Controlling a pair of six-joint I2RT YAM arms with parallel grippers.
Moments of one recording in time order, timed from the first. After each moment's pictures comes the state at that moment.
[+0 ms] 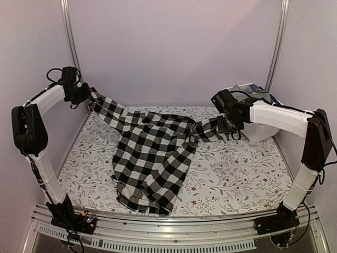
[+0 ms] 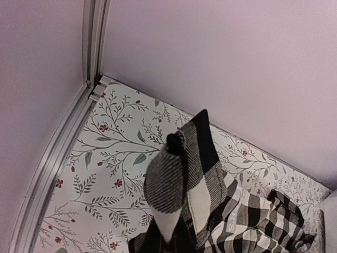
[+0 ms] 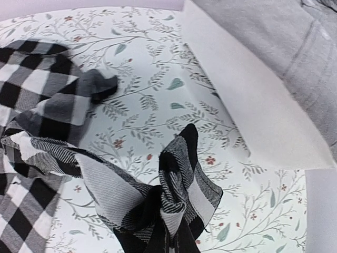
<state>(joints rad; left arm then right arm) 0.07 1.86 1.67 -0.45 0.06 -0.42 0.65 1.75 1.42 -0.70 0.56 0.44</state>
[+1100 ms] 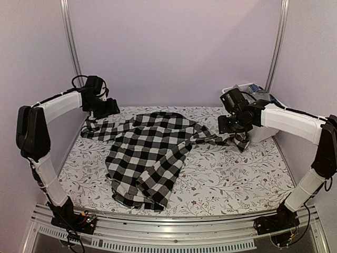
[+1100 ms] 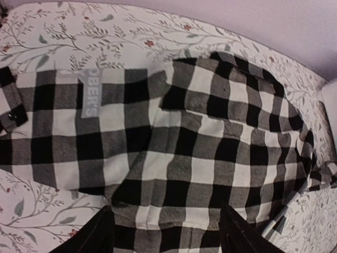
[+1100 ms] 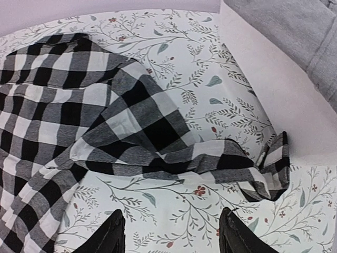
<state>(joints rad) -0.17 1.84 1.55 -0.57 0.08 -0.37 0.61 1.61 1.31 -0.63 0.40 0.43</state>
